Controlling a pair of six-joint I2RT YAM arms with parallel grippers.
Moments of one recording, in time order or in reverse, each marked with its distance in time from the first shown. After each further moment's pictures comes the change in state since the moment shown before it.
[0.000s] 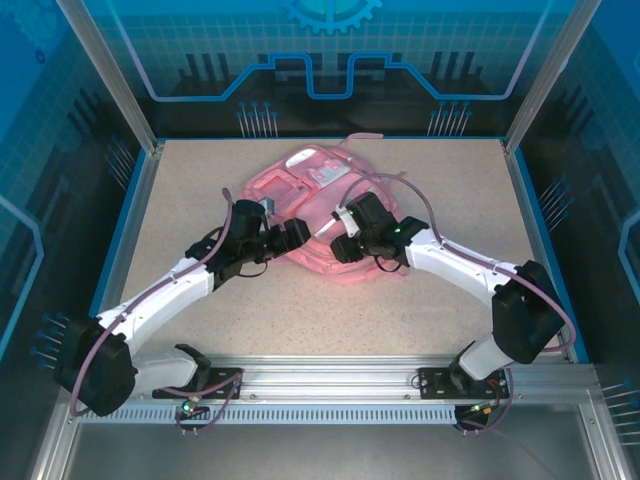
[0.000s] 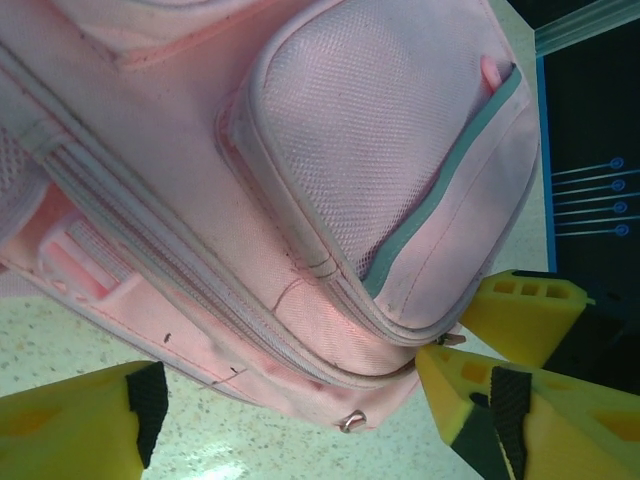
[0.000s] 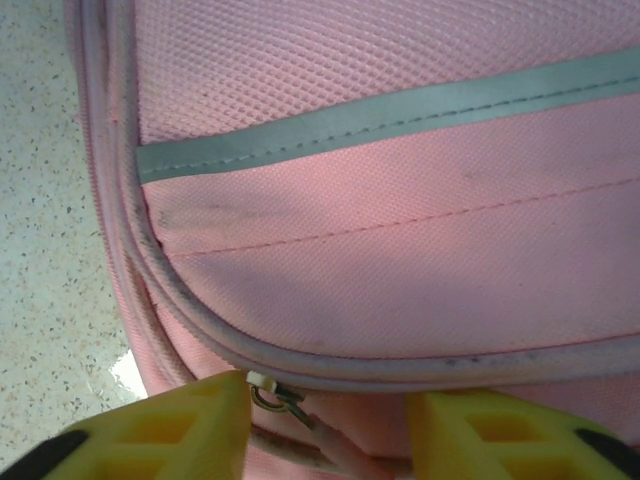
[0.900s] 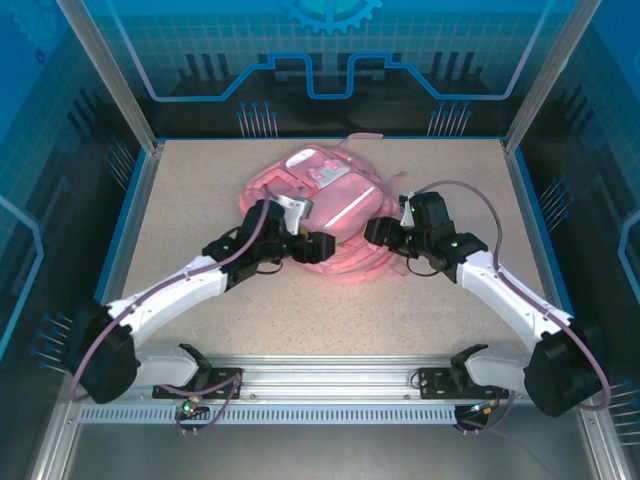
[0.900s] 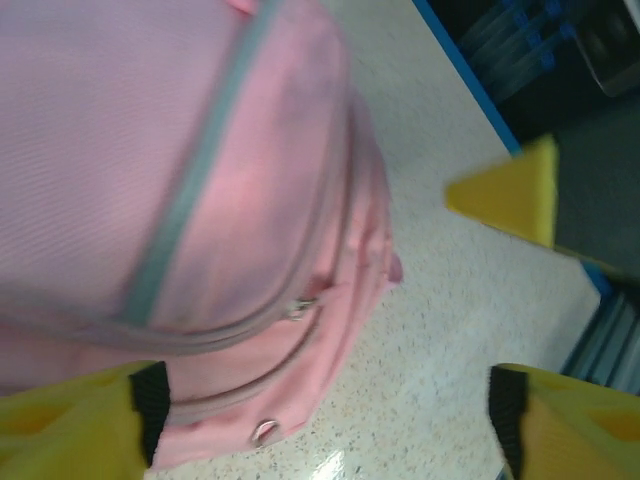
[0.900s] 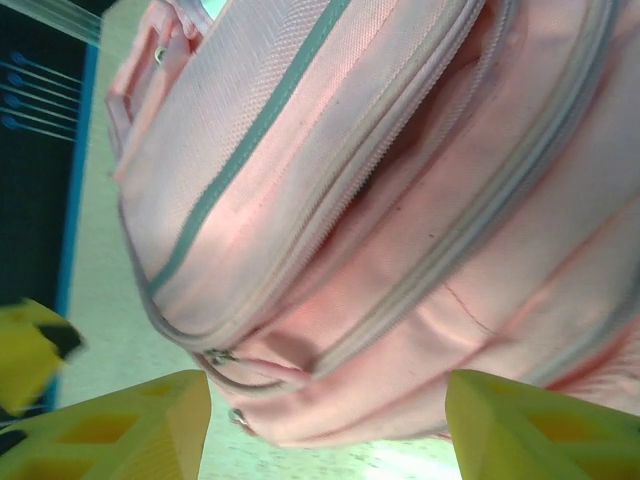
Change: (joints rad) left arm -0.110 0.035 0.041 0.104 0.050 0.378; right arm -0.246 -0.335 -0.239 0.096 -0.187 0.533
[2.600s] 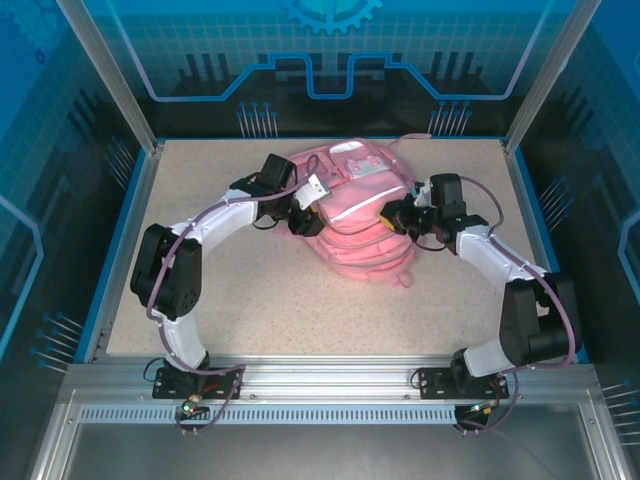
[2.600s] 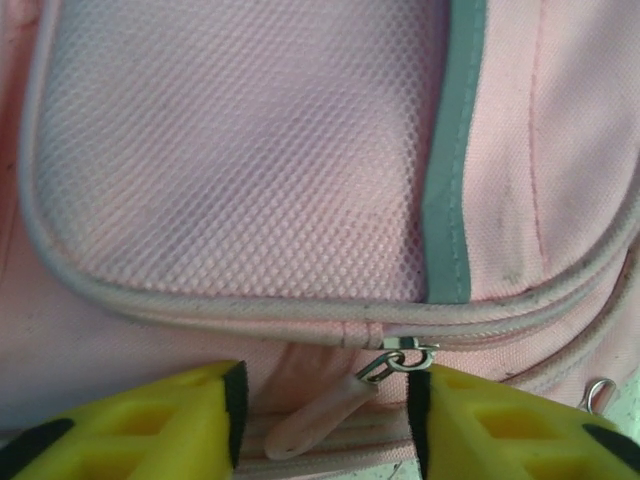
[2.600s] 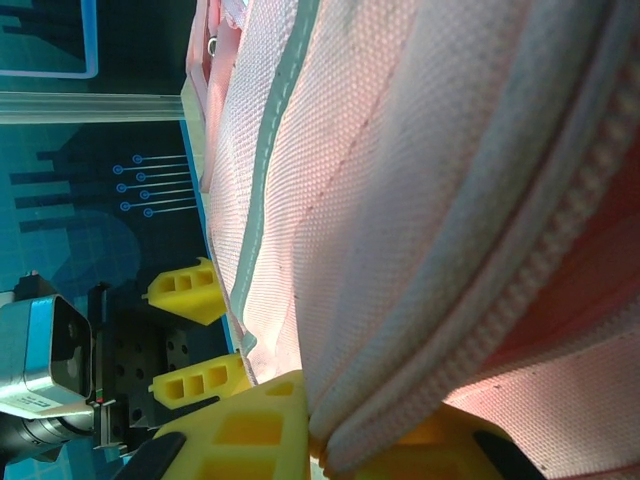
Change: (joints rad) left arm 0.203 0.583 0.528 -0.384 0.269 0.958; right arm -0.259 0.262 0.061 0.234 -0.412 0.321
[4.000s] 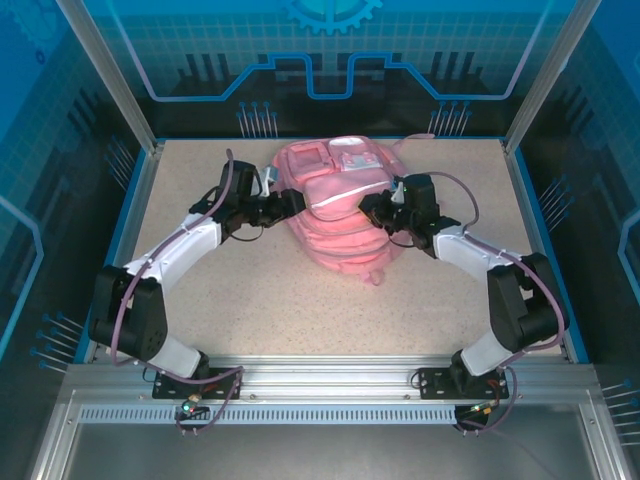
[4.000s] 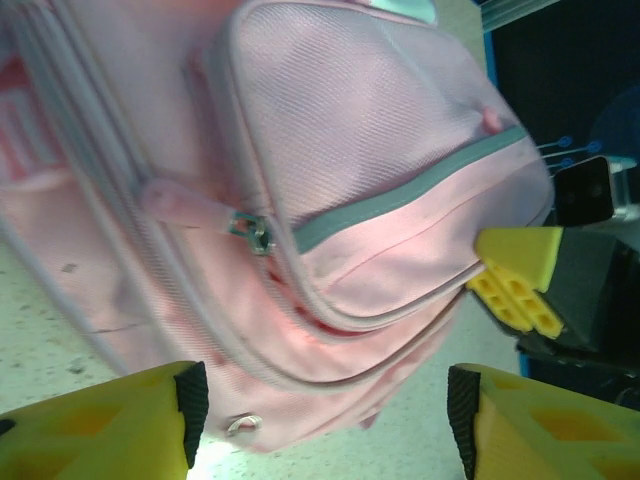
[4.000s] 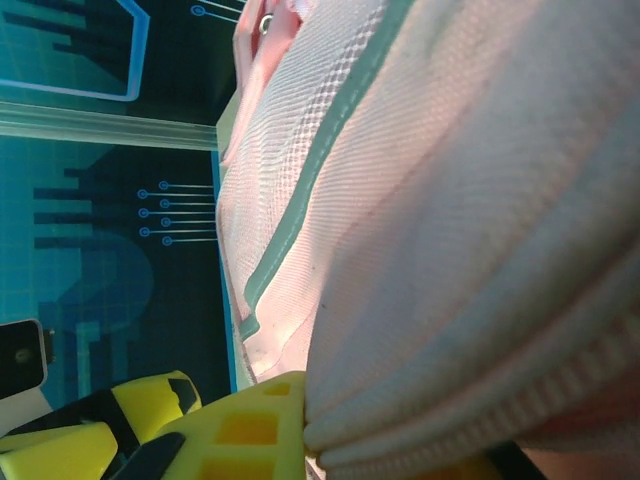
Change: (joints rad) left arm 0.108 -0.325 -0.294 0.246 -0.015 -1.067; right arm 0.144 0.097 -0.013 0.288 0.184 0.097
